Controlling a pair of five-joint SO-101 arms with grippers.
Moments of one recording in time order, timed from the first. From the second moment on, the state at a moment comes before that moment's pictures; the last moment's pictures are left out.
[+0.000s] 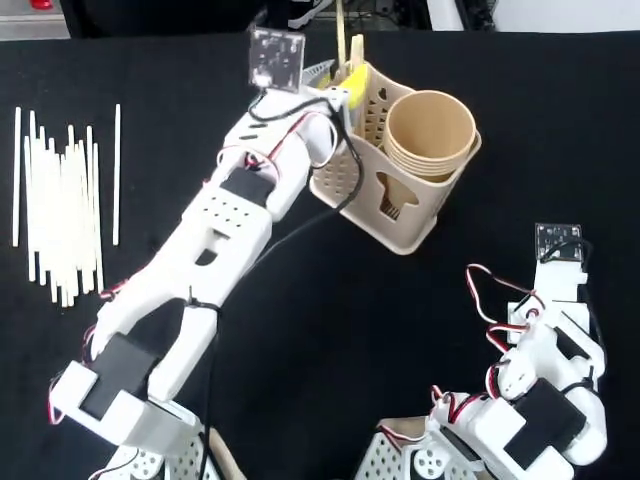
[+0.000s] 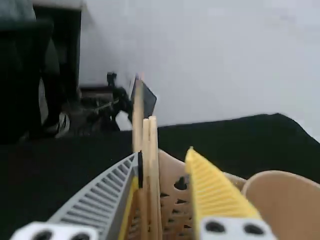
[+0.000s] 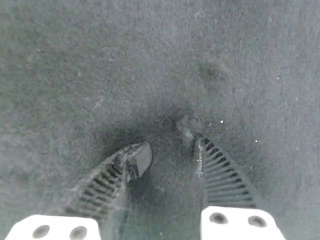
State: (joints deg) left arm 21.6 -2.0 13.0 5.0 12.6; right arm 46.5 -4.6 65.5 16.0 40.1
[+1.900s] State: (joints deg) left arm -18.5 -44.2 74.0 44.1 -17.3; right arm 1.1 -15.2 -26.2 99.1 -29.7
